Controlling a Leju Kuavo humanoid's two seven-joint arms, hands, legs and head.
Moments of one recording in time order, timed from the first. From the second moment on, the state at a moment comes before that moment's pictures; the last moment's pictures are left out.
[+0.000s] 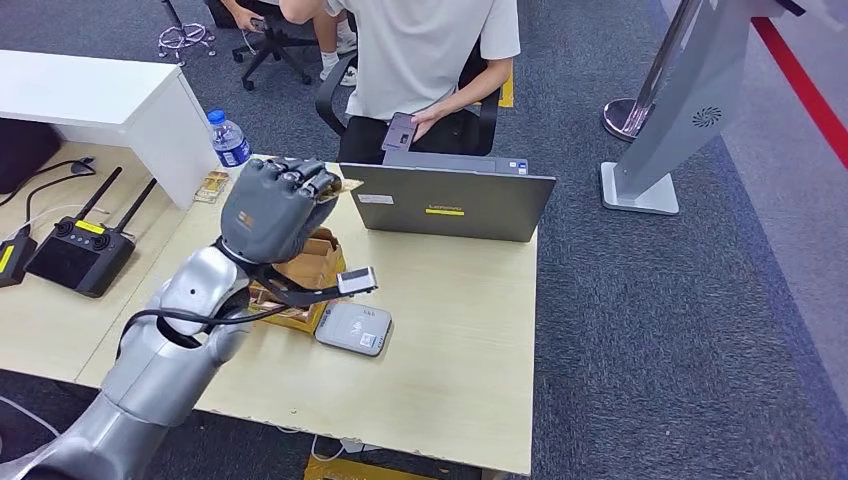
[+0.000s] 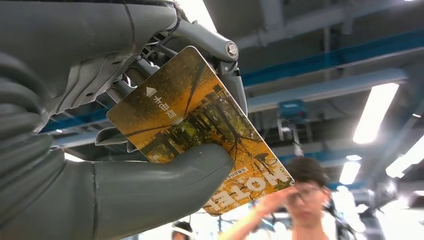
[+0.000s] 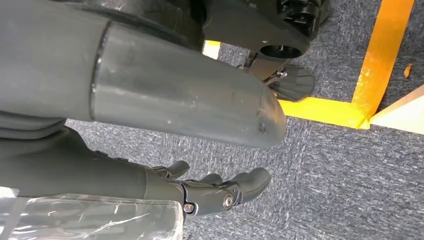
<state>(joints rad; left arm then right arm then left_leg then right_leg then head) -0.52 0.25 -0.56 -1.51 -1.26 0.33 -0.11 -0.15 -0.02 1.15 -0.14 -1.01 -0.31 -0.07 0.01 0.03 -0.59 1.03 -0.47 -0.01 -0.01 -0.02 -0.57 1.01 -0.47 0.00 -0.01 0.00</state>
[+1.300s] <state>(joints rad) -0.59 0.39 -0.93 -1.27 -1.10 -0.18 -0.02 -0.13 -0.03 1.16 -0.13 -1.08 -0.29 -0.06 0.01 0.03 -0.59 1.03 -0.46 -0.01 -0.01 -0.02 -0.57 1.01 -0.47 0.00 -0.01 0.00</state>
